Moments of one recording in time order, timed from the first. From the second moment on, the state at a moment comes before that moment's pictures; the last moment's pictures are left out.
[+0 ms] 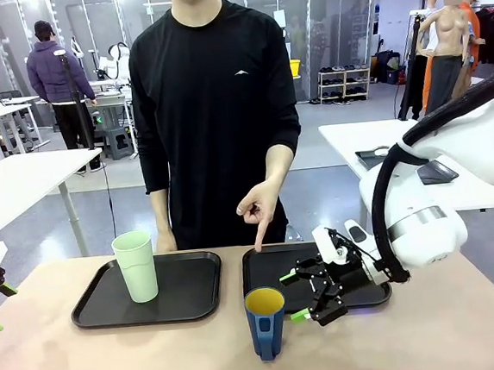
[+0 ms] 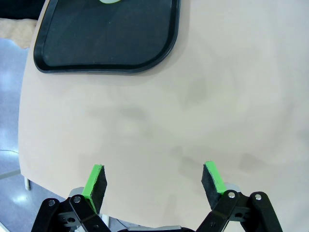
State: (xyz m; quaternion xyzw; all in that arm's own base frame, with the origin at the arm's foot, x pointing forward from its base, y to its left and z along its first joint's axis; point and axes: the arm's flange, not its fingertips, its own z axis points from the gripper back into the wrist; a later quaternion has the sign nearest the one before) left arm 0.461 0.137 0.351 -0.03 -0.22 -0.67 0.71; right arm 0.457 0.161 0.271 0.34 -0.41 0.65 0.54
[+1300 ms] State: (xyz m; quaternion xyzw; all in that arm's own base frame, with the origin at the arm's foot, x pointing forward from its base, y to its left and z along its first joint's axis) left arm 0.461 0.137 0.351 -0.03 -0.22 -0.67 0.71; right arm 0.453 0.172 0.261 0.38 -0.39 0.65 0.53
